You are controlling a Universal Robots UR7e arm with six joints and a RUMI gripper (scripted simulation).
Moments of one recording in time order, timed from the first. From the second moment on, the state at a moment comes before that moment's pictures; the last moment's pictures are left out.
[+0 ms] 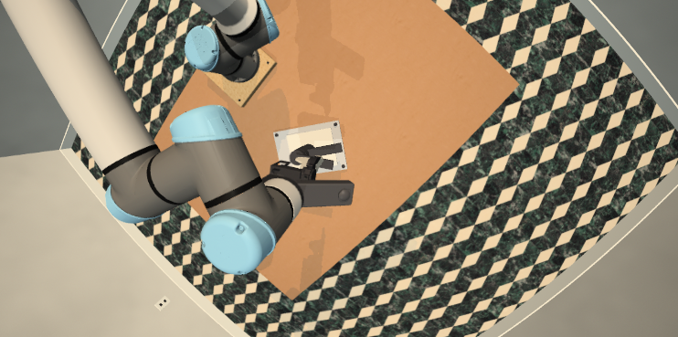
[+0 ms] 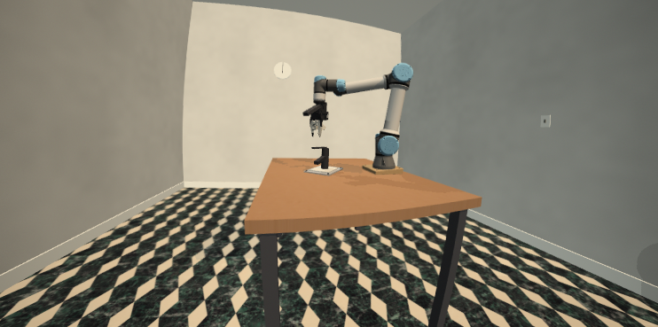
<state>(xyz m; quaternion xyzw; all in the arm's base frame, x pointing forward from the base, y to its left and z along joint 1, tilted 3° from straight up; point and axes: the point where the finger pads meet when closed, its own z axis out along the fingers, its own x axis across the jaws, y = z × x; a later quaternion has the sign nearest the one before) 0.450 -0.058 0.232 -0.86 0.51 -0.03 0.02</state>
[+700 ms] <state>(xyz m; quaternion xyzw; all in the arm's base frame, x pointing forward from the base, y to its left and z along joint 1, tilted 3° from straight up) 0.451 -0.058 0.208 -0.86 0.51 -0.02 0.02</state>
